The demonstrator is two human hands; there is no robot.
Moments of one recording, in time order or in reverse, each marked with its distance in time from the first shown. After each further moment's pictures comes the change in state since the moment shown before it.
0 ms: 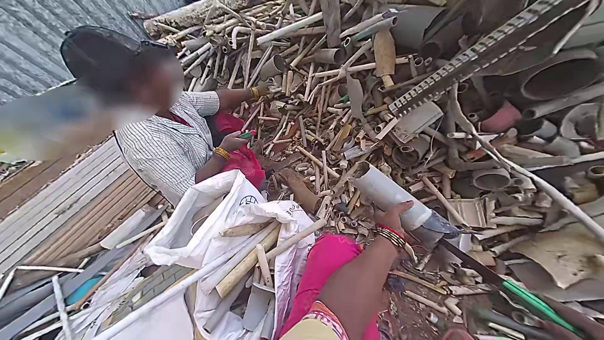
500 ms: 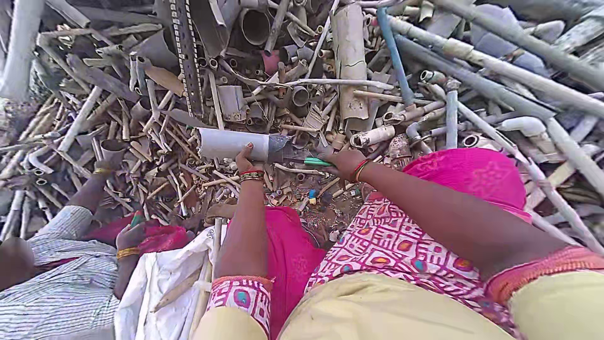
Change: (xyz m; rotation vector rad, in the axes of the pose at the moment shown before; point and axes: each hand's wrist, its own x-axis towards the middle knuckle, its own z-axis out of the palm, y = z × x) left_hand -0.112 -0.012 0.054 0.122 -0.231 0.404; right_hand 0.107 0.191 0.106 0.146 0.256 -0.406
